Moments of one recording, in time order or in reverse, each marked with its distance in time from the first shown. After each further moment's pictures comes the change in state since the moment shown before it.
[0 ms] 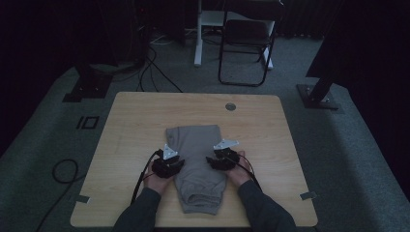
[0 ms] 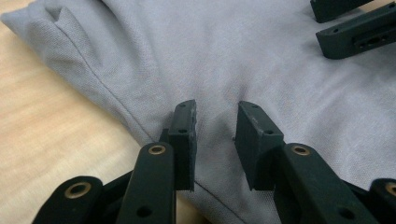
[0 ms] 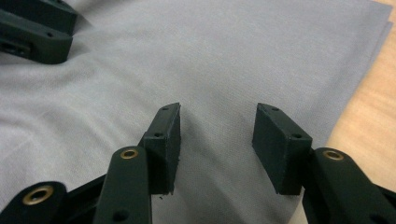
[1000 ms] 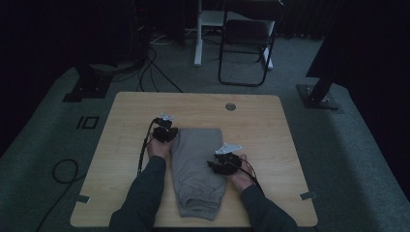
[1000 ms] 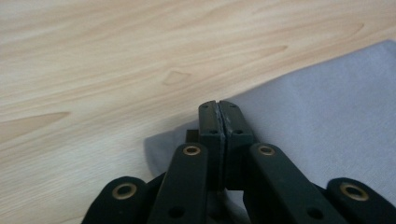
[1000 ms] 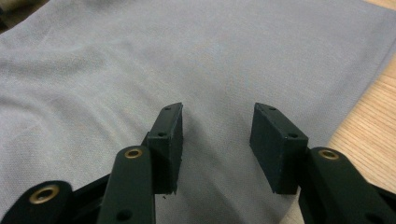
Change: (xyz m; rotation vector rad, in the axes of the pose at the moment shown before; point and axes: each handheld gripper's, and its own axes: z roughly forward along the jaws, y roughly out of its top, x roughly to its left) left arm 0.083 0.079 0.051 0.007 0.153 -0.187; right arm 0.003 -0.010 -0.008 -0.014 0.030 -0.008
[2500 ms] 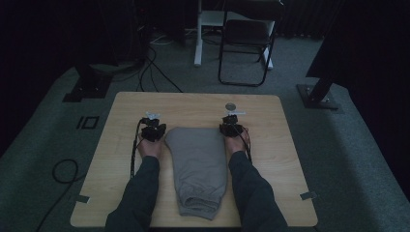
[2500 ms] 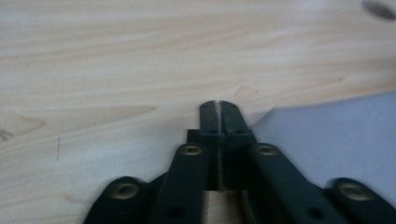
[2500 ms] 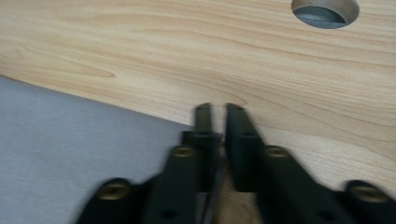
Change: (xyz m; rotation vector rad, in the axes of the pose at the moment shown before) left arm 0.028 -0.006 -0.010 -0.086 0.075 -0.129; right arm -0.101 0.069 0.055 -0.004 -0.285 0.389
